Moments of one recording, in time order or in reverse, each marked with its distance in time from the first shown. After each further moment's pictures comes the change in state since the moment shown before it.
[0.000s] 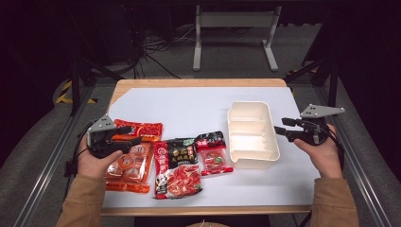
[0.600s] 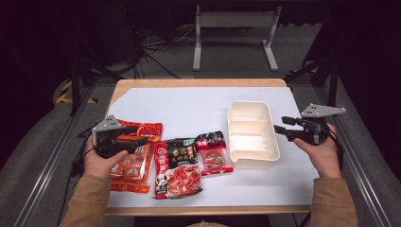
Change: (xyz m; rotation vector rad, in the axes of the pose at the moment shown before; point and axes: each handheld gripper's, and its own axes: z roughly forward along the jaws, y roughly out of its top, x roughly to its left) left arm -0.011 0.003 0.015 -0.040 -0.043 -0.023; right arm 0.000 0.001 0.000 -0.030 -0.002 0.010
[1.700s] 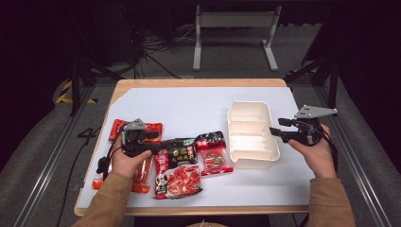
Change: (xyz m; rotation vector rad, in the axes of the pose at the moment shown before) left arm -0.009 -0.010 0.071 0.085 -0.084 -0.106; right arm 0.005 -0.003 0.013 0.034 0.001 0.000
